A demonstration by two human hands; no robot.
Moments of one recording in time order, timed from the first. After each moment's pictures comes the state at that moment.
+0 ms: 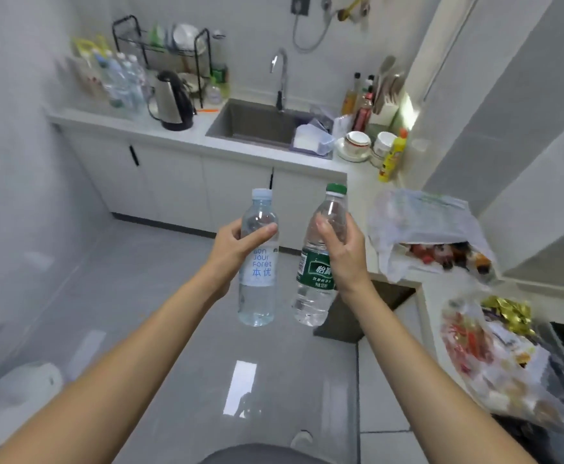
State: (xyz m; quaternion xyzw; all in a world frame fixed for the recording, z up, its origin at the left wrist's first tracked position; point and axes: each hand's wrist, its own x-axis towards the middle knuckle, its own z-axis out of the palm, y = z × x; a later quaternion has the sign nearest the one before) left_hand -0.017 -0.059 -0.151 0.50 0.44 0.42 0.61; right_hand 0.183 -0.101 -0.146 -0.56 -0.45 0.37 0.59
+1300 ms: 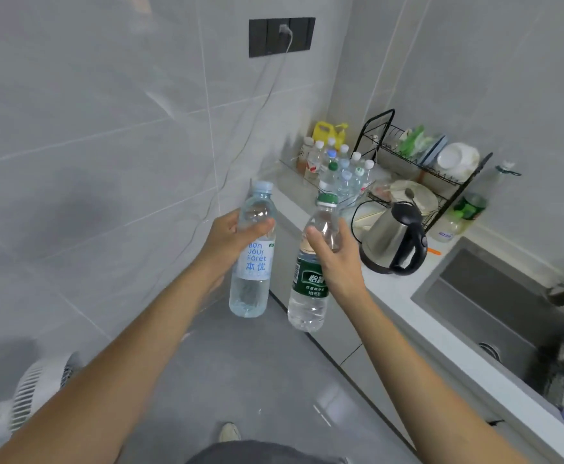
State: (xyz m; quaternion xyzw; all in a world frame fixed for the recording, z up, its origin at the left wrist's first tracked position) left_hand -0.490 0.529 -0.125 0.35 0.61 0.59 0.39; right_hand -0.298 0.612 -0.141 -0.36 -0.61 0.57 0.41
